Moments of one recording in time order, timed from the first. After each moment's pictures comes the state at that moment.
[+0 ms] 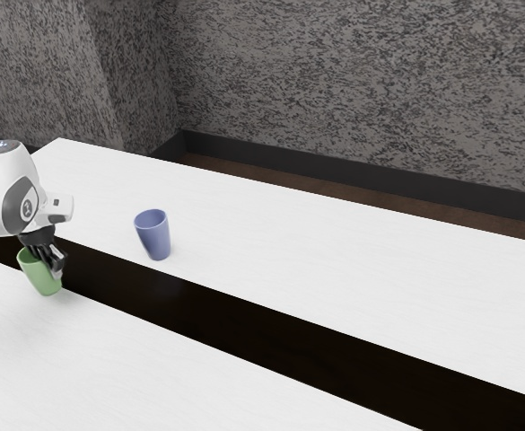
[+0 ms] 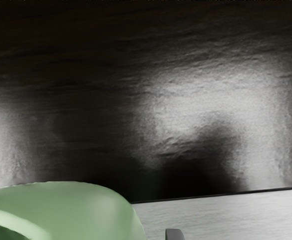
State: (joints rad) arm 0.28 0.26 0.25 -2.16 0.00 2.51 0.63
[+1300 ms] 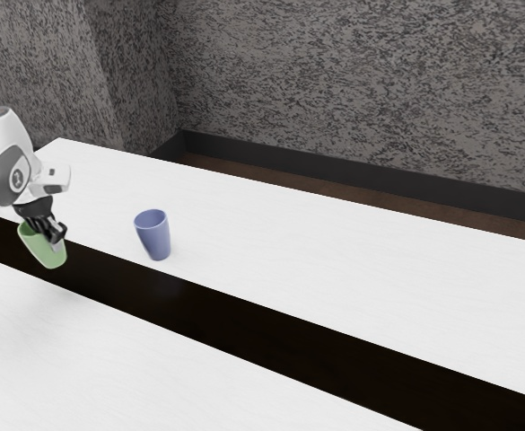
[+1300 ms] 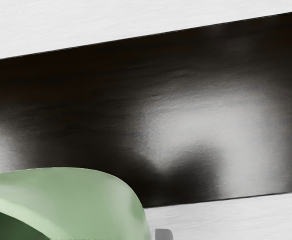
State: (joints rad) arm 0.27 0.10 0.22 -2.16 0.01 2.40 0.60
